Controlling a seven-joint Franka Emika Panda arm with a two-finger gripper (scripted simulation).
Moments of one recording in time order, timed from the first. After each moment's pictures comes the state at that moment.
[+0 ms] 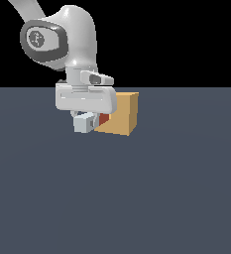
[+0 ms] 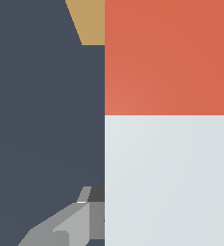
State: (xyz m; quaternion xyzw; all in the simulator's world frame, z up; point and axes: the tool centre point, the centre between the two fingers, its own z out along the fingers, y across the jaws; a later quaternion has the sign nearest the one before) arm -0.094 0.091 0.085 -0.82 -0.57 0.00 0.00
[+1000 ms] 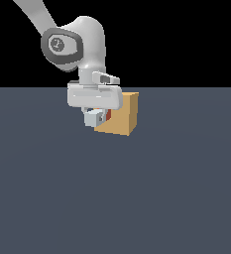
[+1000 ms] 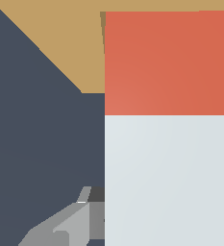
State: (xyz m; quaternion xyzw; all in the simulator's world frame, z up) arm -0.073 0.145 0.086 -0.82 -0.57 0.00 0.00
